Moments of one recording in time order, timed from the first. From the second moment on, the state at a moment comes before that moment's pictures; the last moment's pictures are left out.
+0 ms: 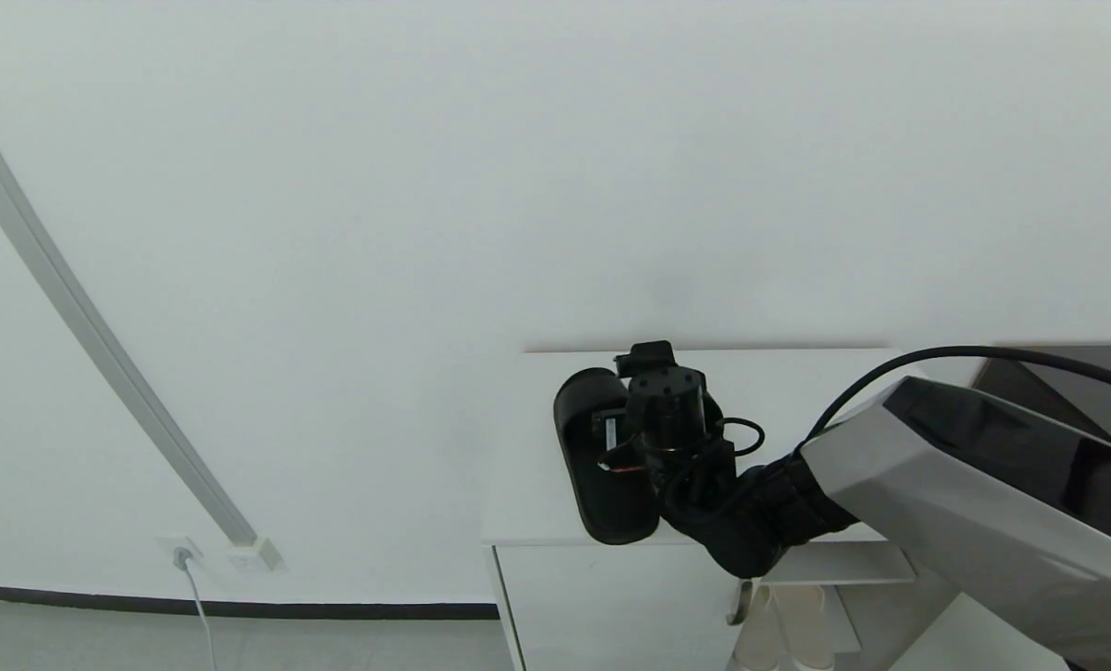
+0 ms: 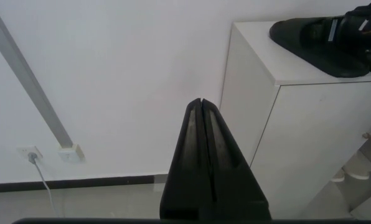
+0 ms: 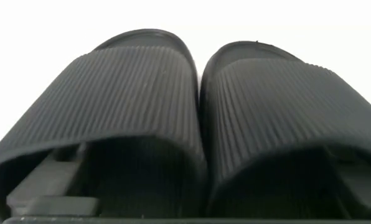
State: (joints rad) left arm 0.00 0.00 0.00 0.00 -0.02 0.01; right arm 0.74 2.36 -1.38 -0.83 -0.56 0.11
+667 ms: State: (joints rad) left arm 0.00 0.00 0.00 0.00 -0.02 0.01; right arm 0.74 2.32 -1.33 -0.84 -0.56 0.12
